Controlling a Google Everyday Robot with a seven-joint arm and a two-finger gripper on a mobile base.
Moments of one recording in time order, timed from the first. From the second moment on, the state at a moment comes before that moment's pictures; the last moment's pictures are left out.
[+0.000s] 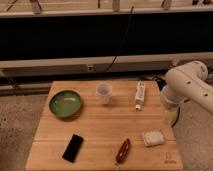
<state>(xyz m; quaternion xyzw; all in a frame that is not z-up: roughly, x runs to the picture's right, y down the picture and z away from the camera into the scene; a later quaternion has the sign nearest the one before) 0.285 0.107 0.684 -0.28 0.02 0.02 0.96</state>
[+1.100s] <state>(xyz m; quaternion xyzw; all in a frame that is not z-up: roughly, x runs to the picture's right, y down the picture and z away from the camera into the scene) 0.218 0.063 0.710 -0.27 0.02 -0.04 0.96</state>
